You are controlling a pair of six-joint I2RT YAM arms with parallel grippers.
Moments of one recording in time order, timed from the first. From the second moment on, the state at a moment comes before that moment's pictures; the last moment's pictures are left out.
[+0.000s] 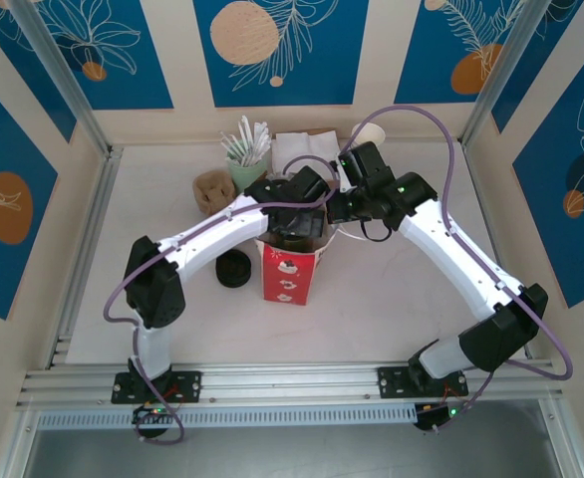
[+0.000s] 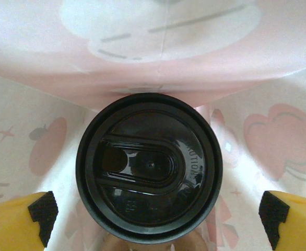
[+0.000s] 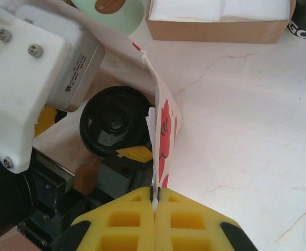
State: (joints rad) left arm -0.84 1.93 1.81 -0.99 -0.29 -0.61; right arm 0.57 1.45 1.53 -0.99 0.01 0.34
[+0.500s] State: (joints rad) left arm -0.84 1.86 1.83 -0.96 -0.30 -0.64; right arm 0.58 1.45 1.54 -1.01 0.06 0.34
